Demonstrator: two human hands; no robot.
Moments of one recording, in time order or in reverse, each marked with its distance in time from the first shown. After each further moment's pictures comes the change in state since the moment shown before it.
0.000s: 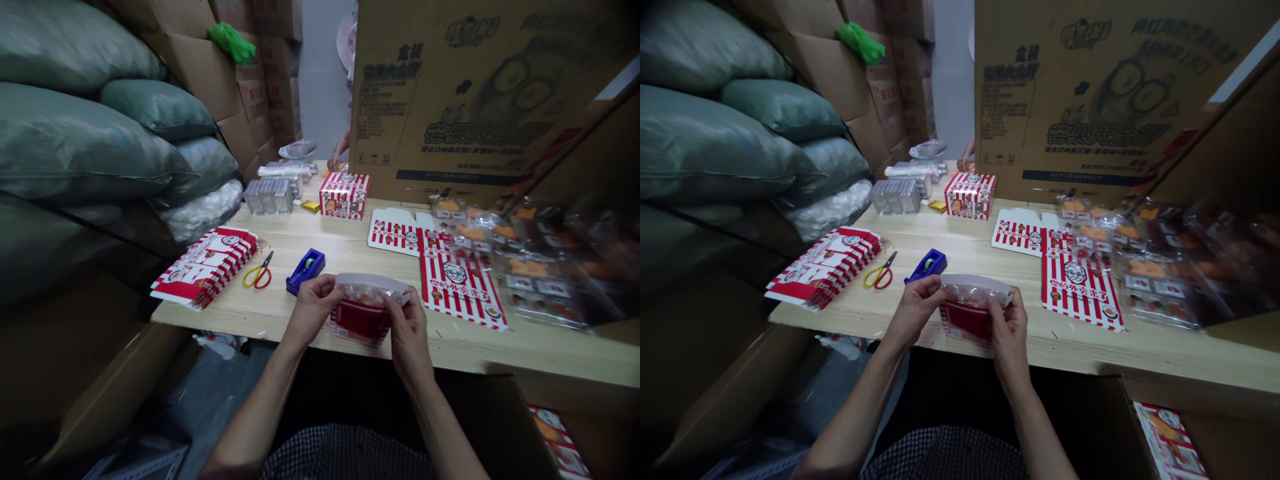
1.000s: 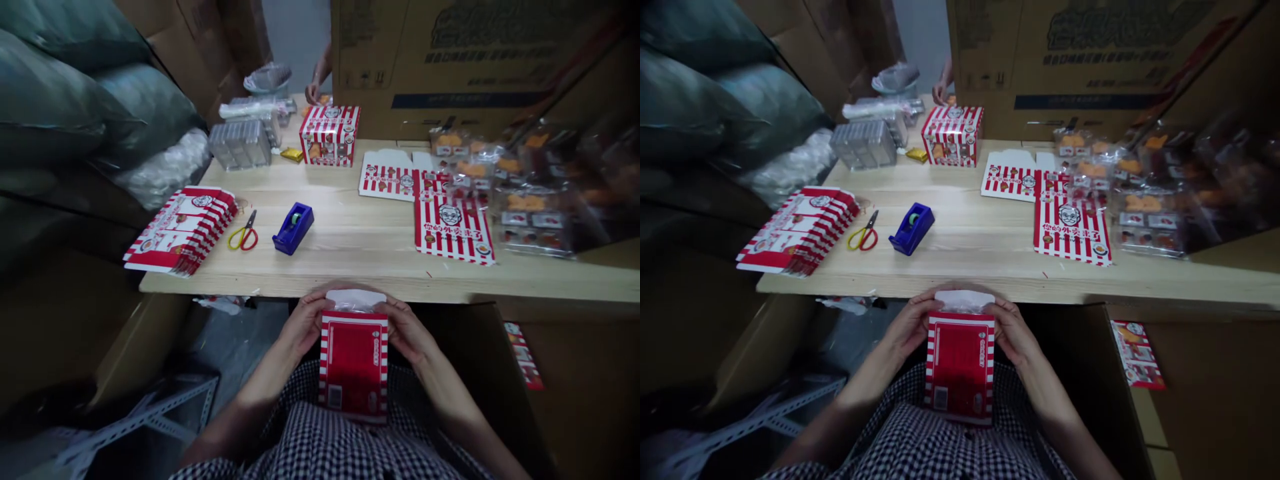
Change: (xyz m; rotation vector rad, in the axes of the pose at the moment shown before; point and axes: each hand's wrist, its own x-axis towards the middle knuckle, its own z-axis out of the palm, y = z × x) left_hand -0.078 -0.057 -0.018 -0.313 0.019 -0.585; right_hand -0.062 0.025 -0.072 0.031 0.021 0.682
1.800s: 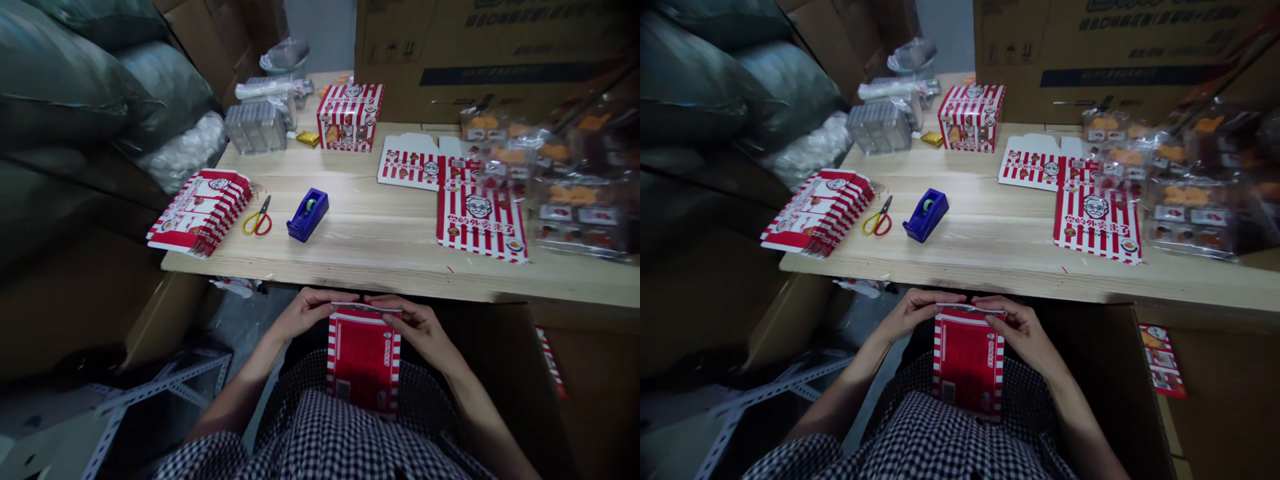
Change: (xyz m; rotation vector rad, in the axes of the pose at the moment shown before) left_hand -0.016 0.012 -0.040 0.637 -0.308 0.219; right_hand -0.004 0.004 -0.021 -0.519 -0.430 -0.310
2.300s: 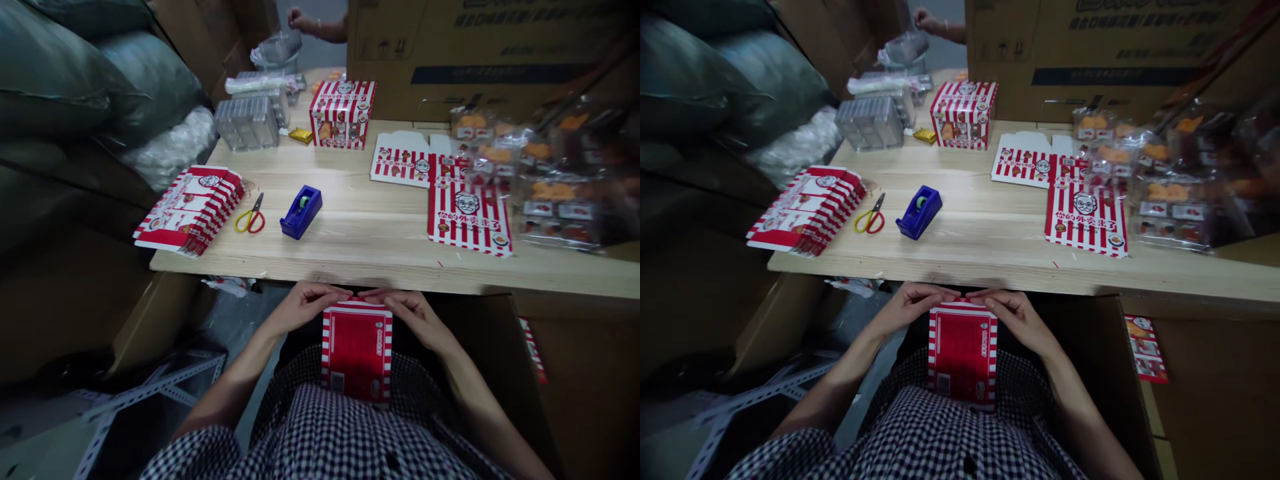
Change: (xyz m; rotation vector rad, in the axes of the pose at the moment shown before) left_hand 0.007 0.009 -0.004 0.138 -0.047 0.036; right_hand 0.011 -0.008 -0.009 -0.042 -0.108 -0.002
